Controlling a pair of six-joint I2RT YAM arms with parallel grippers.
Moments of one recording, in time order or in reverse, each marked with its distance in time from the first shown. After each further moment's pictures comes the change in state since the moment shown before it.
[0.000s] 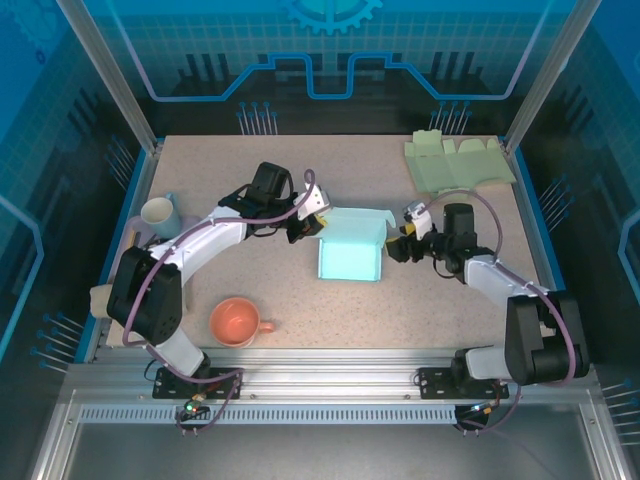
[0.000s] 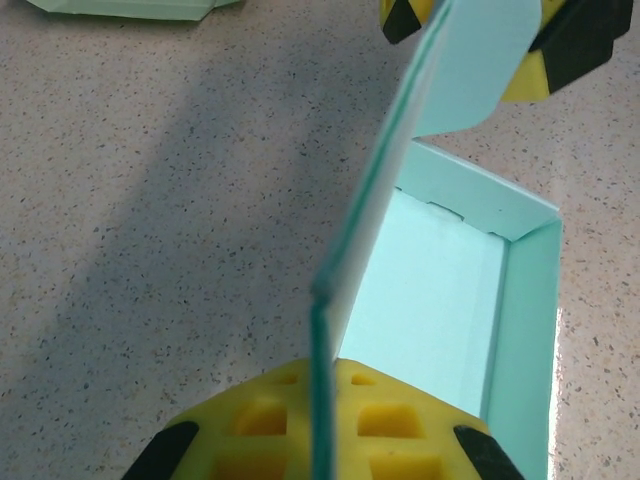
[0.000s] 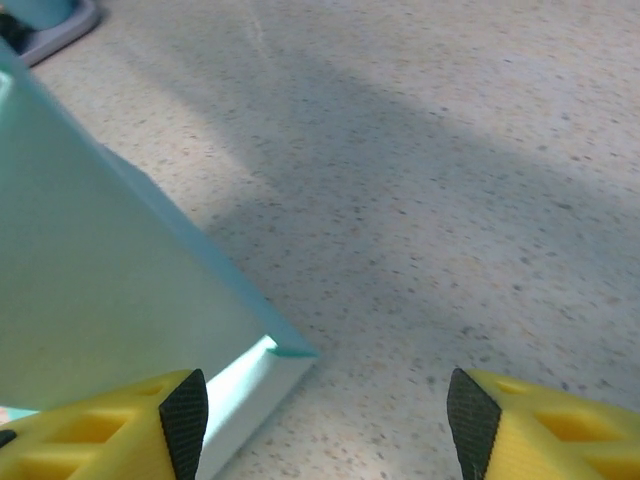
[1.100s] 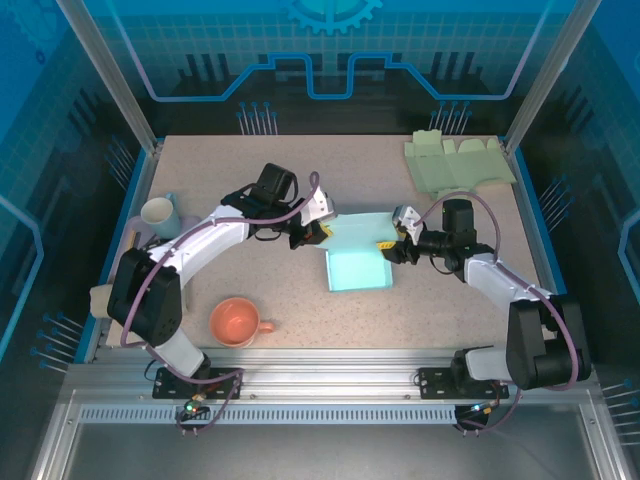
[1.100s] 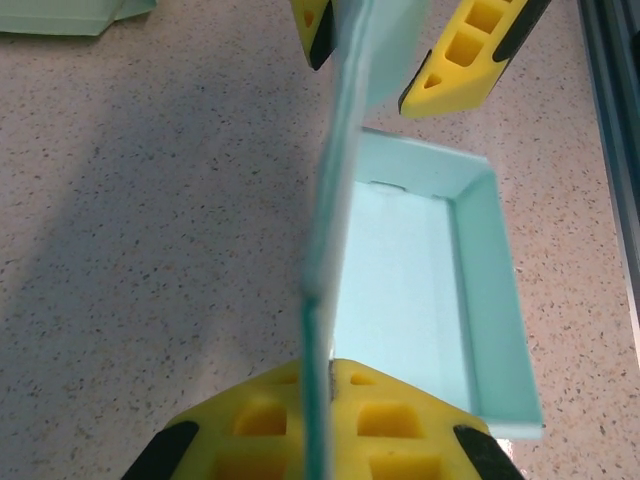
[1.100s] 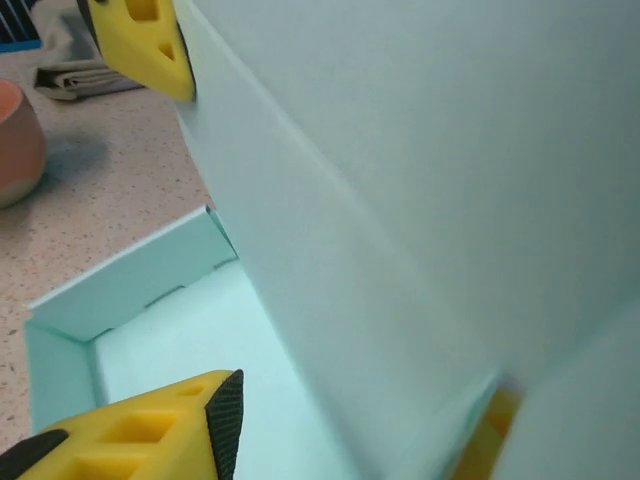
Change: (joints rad) left arm -0.041 -0.003 0.043 -0.129 0.091 0.049; right arm 0.010 -0.020 0.034 -0.012 -0.274 -0.304
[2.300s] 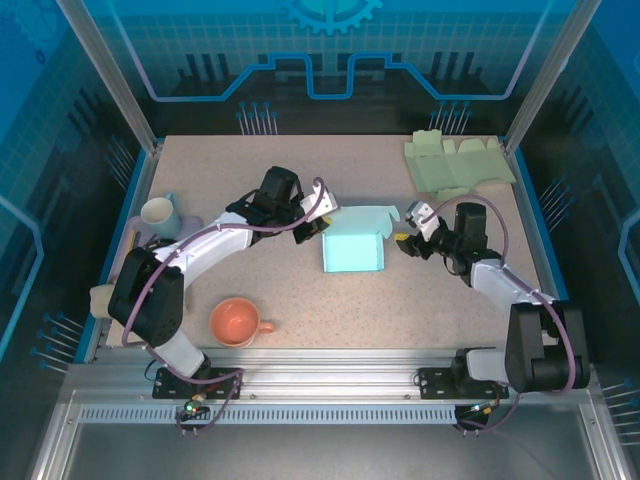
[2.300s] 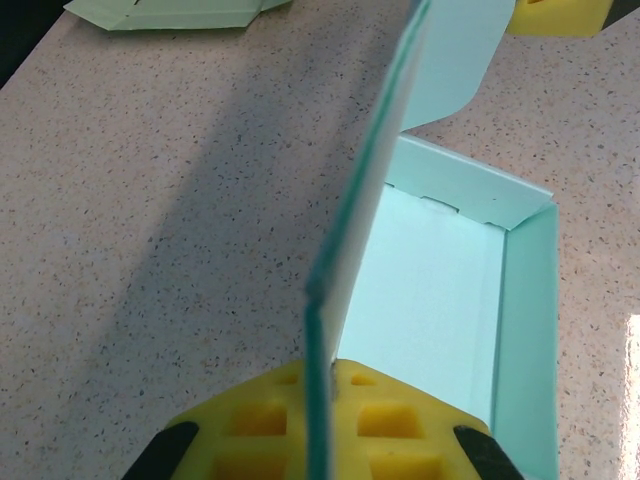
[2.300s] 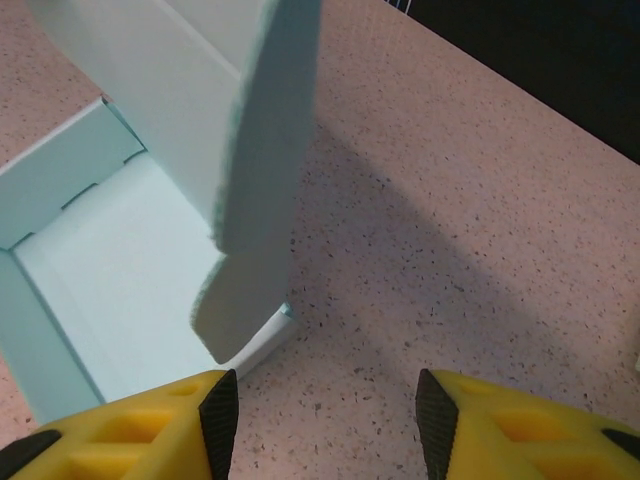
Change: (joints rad) left arm -0.018 -0.001 -0.074 0.240 -0.255 -0.058; right arm -0.090 -0.021 -0.057 0.088 0.253 -0.004
